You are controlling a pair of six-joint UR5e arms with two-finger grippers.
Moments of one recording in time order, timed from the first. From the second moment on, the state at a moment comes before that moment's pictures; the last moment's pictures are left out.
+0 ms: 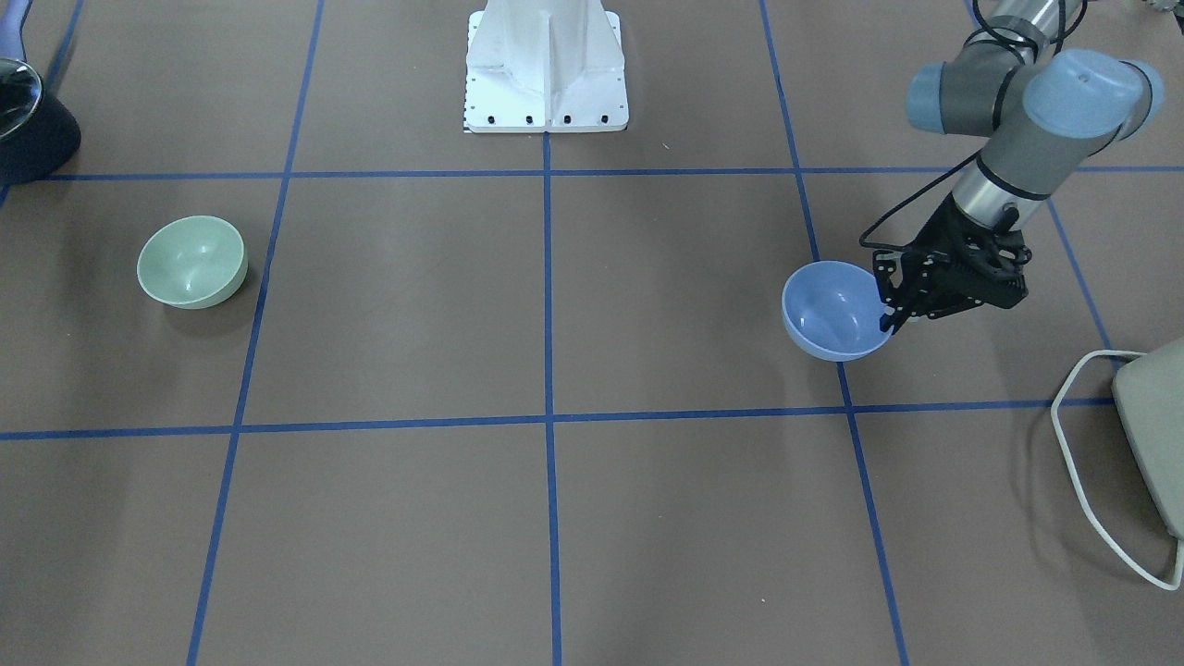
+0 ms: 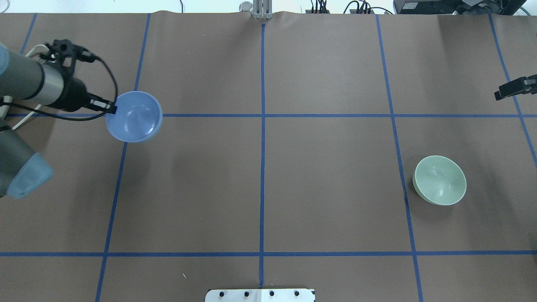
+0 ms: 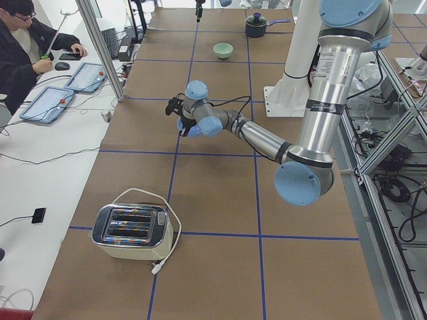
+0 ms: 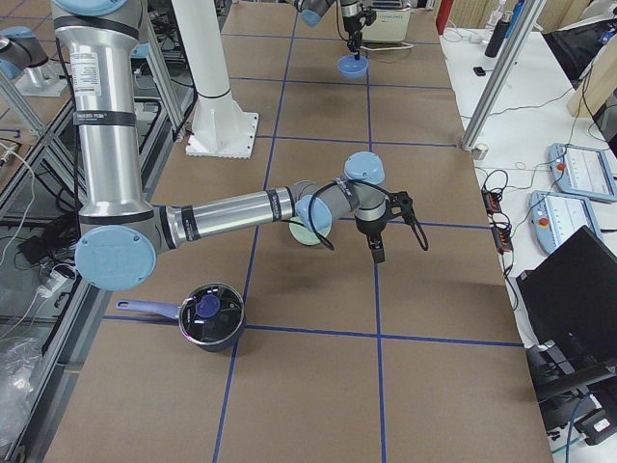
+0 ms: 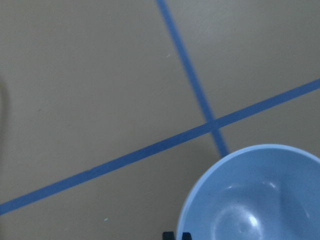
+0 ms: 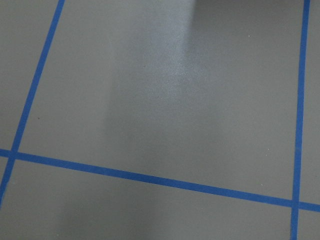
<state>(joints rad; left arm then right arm) -0.88 -1.86 -1.80 -1.97 -2.05 -0.72 1.26 -1.53 1.74 -1.24 2.18 0.42</state>
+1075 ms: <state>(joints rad) -0.57 -2.30 -1.54 -1.77 -1.91 -0.90 1.25 -1.53 1.74 -1.23 2.18 0.42</state>
